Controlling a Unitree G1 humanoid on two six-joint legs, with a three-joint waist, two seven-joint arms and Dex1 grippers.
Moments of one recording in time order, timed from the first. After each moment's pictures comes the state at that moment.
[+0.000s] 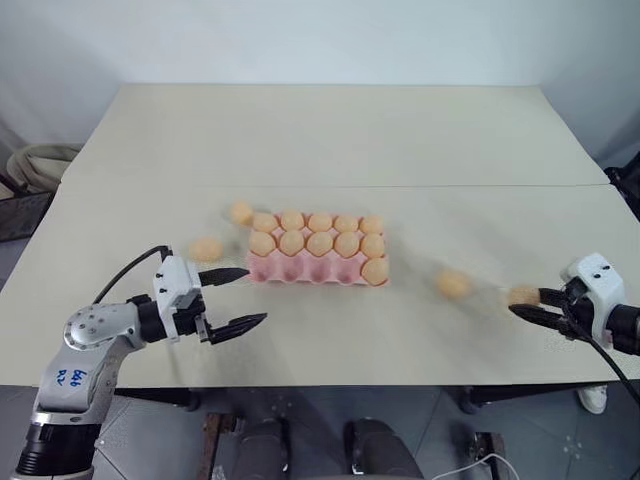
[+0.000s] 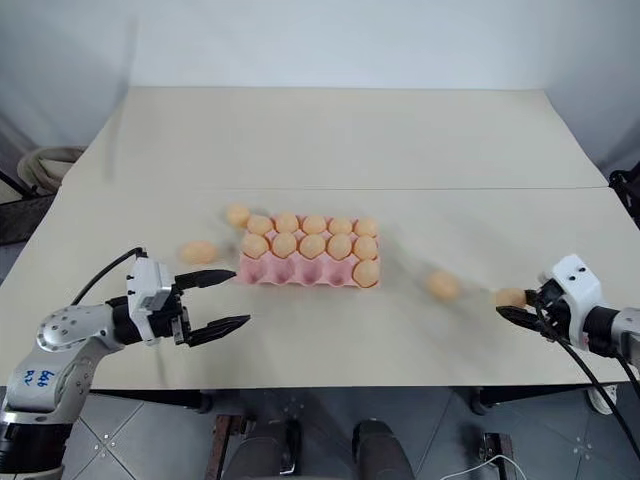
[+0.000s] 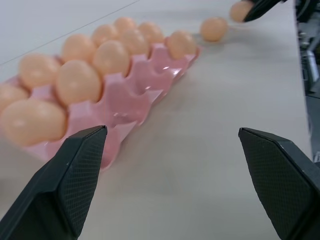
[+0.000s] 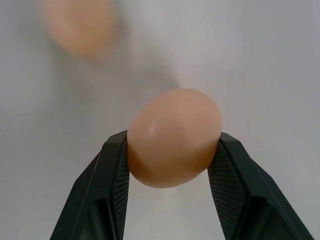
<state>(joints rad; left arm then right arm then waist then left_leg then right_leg) -0.06 0.68 0.20 -0.23 -0.47 0.27 -0.98 -0.05 -1.00 -0.31 -0.04 0.43 0.51 1.03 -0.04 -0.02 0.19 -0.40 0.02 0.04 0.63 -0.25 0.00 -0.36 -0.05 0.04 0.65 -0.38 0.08</state>
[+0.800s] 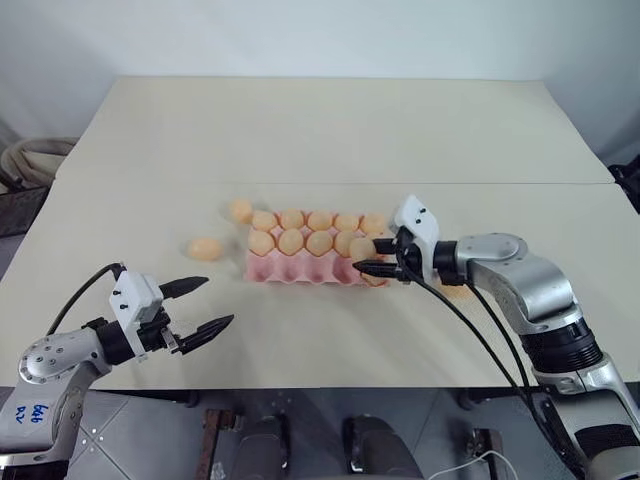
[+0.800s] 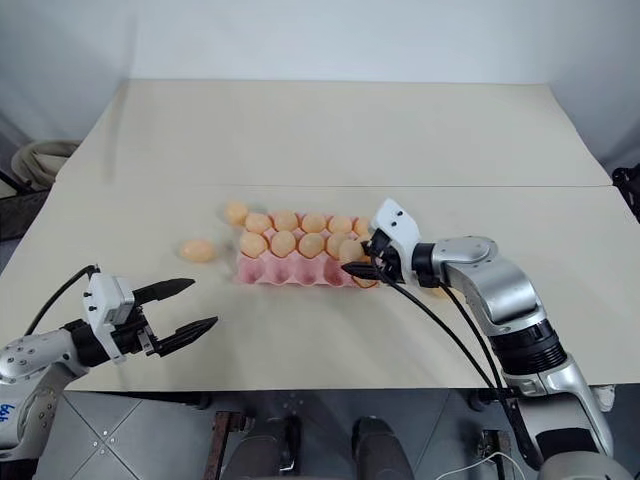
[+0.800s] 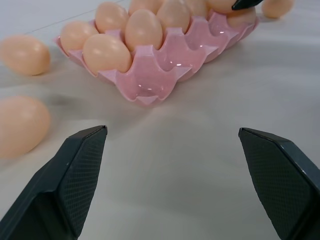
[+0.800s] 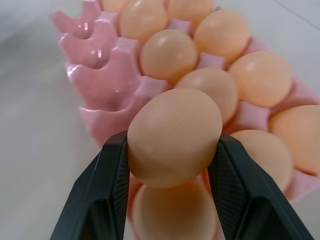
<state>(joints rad) 0.10 0.68 0.33 -0.28 -0.48 0.28 -0.90 -0.65 -0.61 0.23 -0.11 0.36 0.75 0.88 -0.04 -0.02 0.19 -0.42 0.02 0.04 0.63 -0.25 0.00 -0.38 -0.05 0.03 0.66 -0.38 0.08</state>
